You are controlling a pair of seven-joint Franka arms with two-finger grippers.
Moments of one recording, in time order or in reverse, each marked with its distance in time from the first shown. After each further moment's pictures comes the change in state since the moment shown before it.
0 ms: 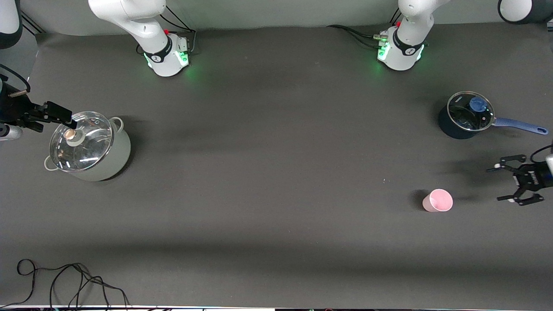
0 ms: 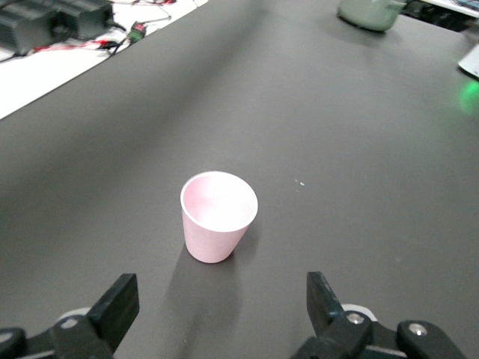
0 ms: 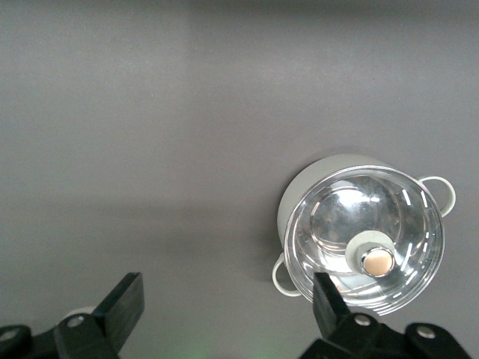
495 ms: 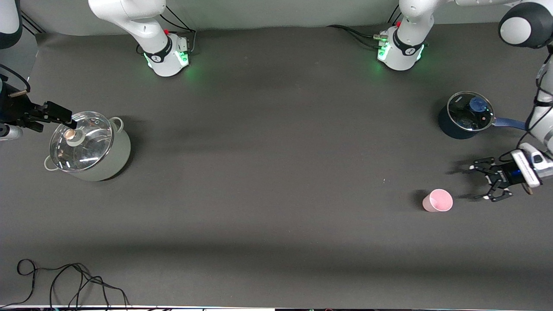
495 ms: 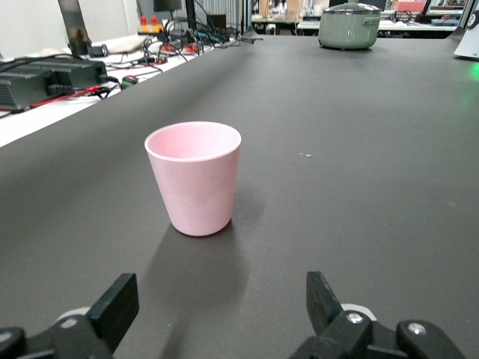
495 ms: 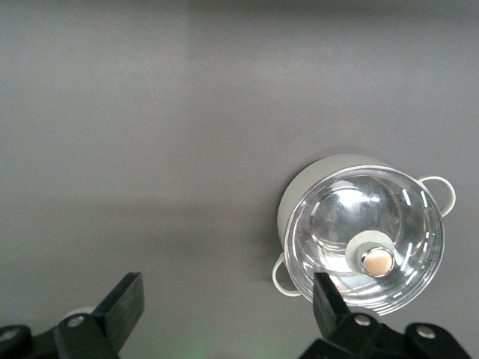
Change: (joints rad) left arm 0.052 0.182 -0.002 -0.050 -0.199 0.006 0.414; right arm 0.000 0.000 0.000 0.000 0.000 0.000 0.000
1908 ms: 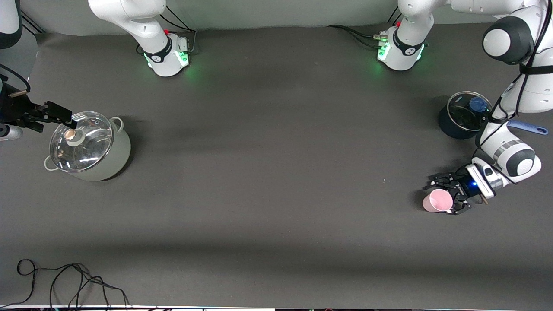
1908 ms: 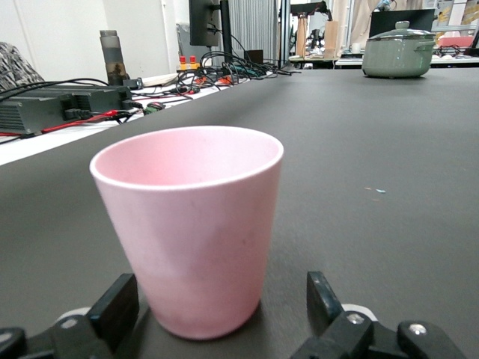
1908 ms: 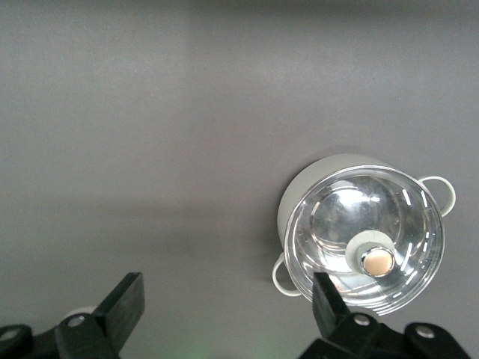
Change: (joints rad) left arm -0.102 0.067 -0.093 -0.079 -0.263 0.153 0.090; right arm 0.000 0.000 0.000 0.000 0.000 0.000 0.000
